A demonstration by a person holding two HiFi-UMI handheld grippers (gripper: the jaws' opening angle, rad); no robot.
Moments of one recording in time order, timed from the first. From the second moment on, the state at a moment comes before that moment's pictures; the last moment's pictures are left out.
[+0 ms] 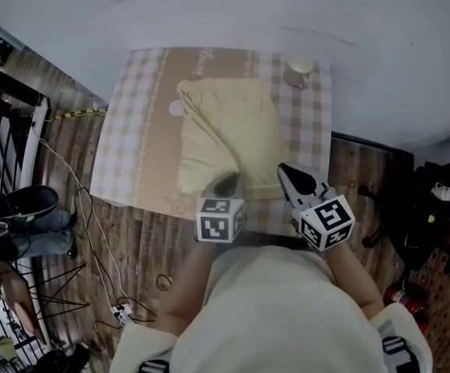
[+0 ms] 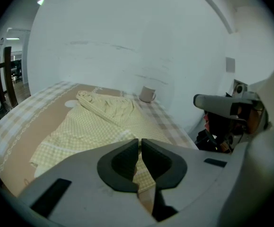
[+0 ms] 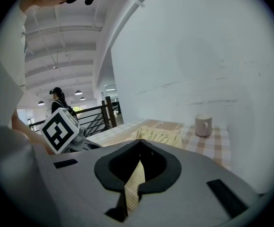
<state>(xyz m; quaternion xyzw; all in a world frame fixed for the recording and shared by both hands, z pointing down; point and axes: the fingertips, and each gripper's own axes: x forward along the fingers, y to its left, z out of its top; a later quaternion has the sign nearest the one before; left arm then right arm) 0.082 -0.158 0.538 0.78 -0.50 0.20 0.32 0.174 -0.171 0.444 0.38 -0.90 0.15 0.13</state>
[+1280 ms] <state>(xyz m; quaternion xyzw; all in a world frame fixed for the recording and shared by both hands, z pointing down) 0.234 -0.109 0.584 0.82 -0.36 0.32 0.31 0.247 -0.160 0.461 0.40 -0.89 0.17 0.14</state>
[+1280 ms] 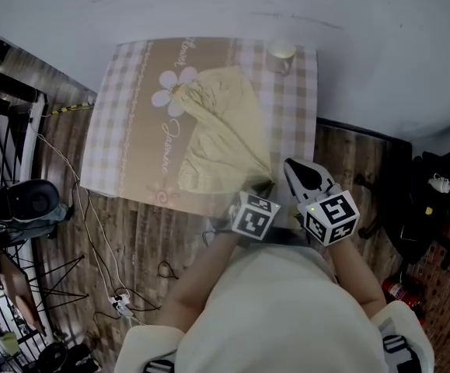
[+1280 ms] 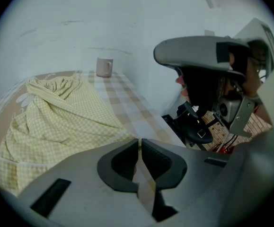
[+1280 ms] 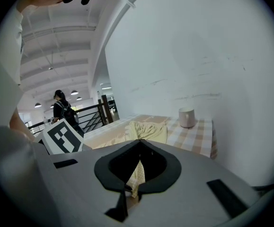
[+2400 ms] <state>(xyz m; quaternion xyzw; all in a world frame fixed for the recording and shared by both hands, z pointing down) 0.027 -0.224 0.535 0.77 -0.50 0.20 0.35 0.081 -0.275 0.450 0.32 -0.92 0.06 0.20</state>
